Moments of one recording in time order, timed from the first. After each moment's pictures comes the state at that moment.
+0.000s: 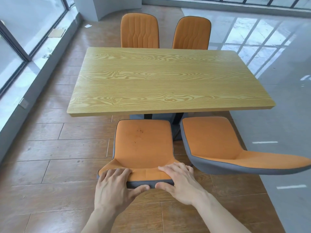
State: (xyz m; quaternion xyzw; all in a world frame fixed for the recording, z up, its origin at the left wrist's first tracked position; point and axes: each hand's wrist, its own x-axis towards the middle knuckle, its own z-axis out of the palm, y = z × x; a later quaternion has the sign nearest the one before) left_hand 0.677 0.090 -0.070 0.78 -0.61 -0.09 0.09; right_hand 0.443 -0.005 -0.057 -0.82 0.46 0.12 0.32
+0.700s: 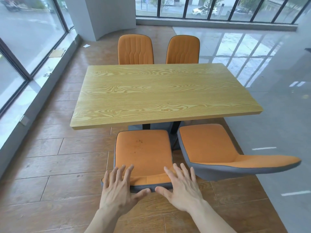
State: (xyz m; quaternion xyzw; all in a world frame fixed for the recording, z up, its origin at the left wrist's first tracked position) left_hand 0.680 0.087 -0.053 0.77 -0.61 -0.17 0.03; right_hand 0.450 0.019 -0.036 -0.80 0.53 0.15 0.22
